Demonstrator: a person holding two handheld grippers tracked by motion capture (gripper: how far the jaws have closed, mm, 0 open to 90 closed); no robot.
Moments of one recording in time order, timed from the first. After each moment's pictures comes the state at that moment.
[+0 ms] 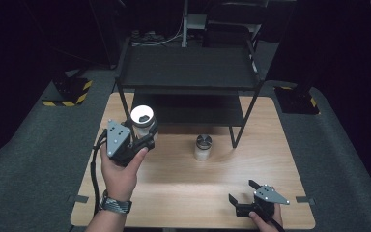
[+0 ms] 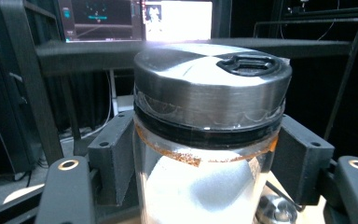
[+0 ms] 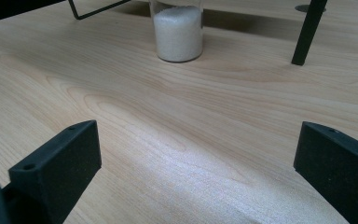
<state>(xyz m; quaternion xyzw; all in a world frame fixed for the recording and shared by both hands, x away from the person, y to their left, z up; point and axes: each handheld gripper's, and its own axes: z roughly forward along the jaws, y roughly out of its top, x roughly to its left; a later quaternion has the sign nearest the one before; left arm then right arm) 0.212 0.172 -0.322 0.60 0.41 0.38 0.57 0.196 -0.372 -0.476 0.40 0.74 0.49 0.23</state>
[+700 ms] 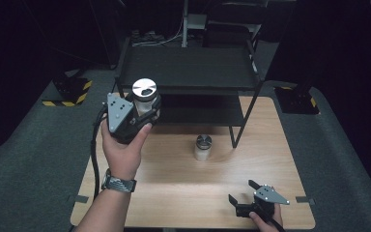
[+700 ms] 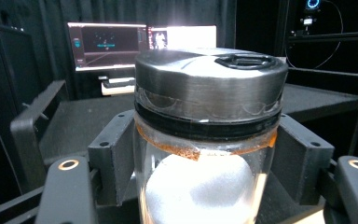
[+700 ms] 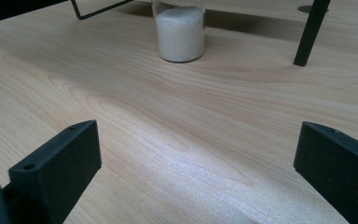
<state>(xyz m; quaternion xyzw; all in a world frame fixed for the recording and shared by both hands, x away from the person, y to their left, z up) 0.235 0.159 -0.275 0.58 0.40 0.41 0.58 0.196 -0.374 -0.477 0.39 0.74 0.49 0.22</state>
